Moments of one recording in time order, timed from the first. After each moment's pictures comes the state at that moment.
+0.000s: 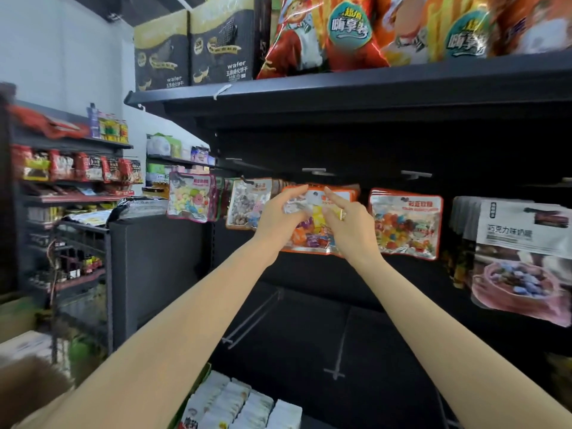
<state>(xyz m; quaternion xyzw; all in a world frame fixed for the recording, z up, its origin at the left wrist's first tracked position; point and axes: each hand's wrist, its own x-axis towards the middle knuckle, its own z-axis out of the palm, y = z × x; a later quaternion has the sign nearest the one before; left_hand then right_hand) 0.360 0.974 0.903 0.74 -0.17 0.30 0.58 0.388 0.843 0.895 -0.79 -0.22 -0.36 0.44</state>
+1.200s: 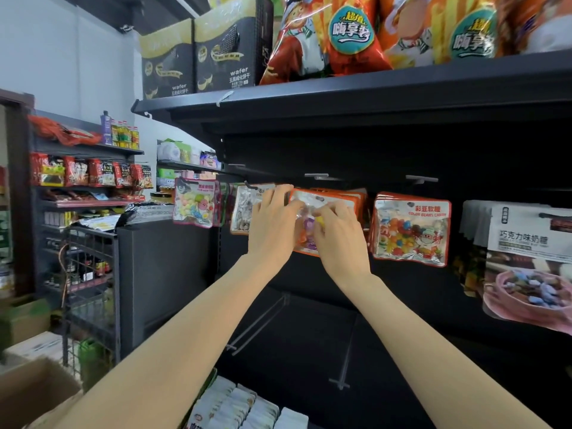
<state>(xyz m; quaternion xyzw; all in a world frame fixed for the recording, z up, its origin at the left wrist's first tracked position) 0.381 0.985 0.895 0.85 -0.06 0.52 0.08 0.383 0.861 0.887 -0.82 -0.24 -0.46 0.23</state>
